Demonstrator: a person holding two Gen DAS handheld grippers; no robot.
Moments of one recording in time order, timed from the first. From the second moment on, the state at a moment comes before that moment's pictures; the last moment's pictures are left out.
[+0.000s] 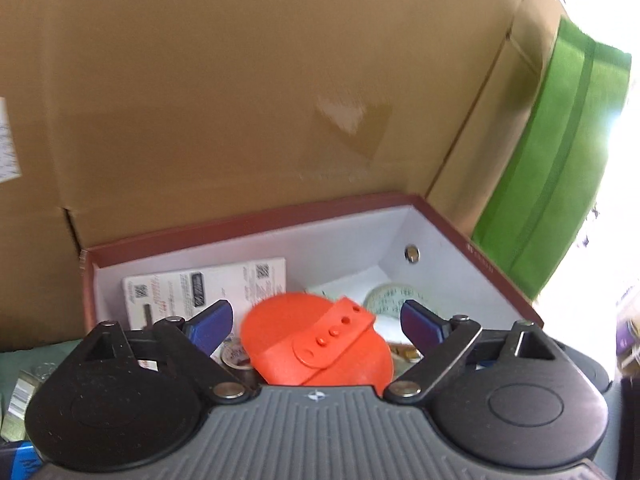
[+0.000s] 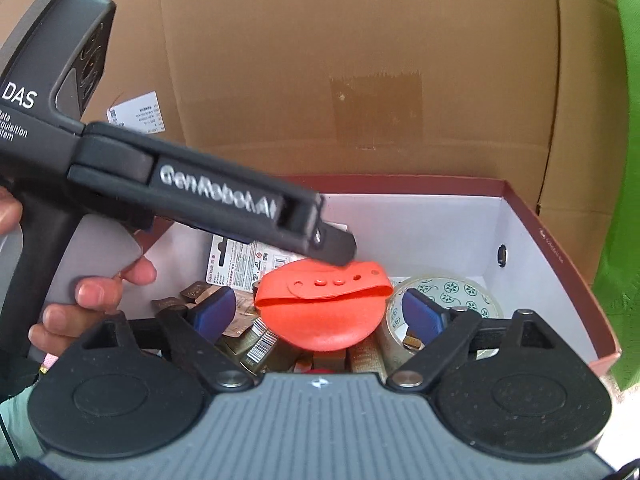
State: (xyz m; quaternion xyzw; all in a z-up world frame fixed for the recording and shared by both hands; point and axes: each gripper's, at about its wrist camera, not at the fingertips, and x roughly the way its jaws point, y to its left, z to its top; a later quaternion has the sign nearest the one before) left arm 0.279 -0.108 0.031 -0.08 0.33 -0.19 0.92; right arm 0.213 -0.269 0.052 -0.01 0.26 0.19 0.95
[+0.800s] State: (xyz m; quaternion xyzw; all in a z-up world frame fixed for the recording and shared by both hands) left arm 0.178 -0.095 0.047 -0.06 0.27 -0.12 0.95; right arm 0.126 -0.264 0.091 0.06 0.20 0.17 0.96
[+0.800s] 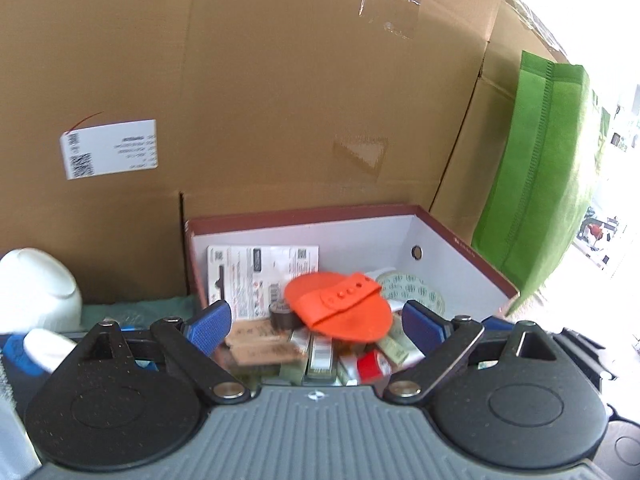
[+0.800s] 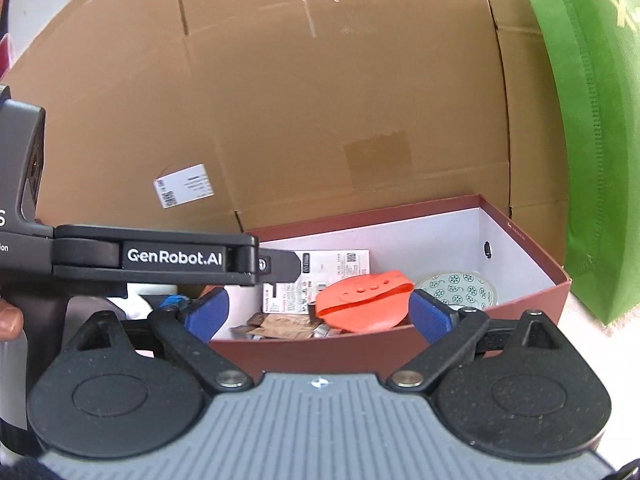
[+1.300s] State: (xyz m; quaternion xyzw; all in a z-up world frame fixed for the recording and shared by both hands) left arm 0.090 -0.068 0.017 -0.03 0.27 -0.08 0.96; right arm 0.059 -0.209 0.070 0.01 0.20 0.20 0.96
